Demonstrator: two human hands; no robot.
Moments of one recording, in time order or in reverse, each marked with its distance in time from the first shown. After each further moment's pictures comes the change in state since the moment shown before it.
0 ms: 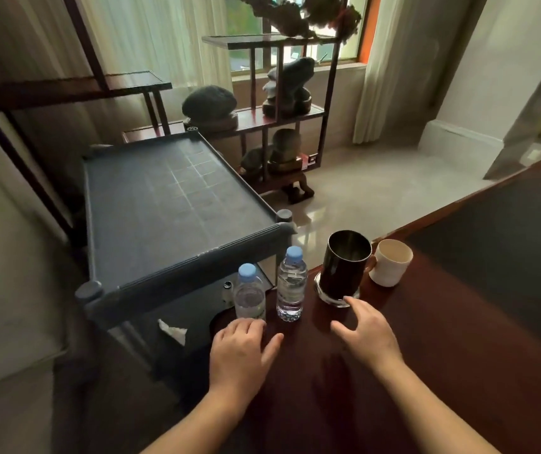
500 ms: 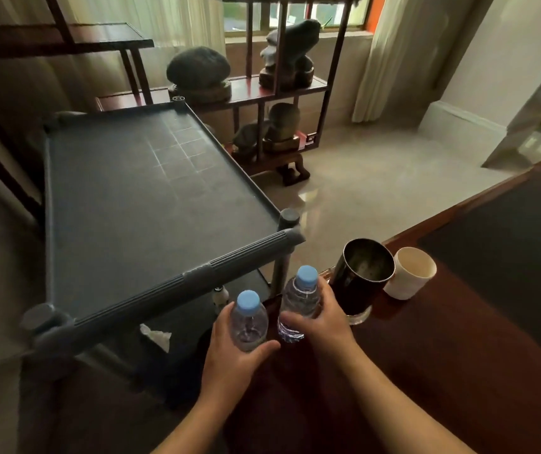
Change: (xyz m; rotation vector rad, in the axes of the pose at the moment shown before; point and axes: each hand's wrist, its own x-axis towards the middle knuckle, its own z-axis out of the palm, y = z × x) left_hand 0.057 -0.042 0.050 -0.861 -0.082 -0.411; right_hand 0.082 -0.052 0.064 0.669 -0.110 -0.005
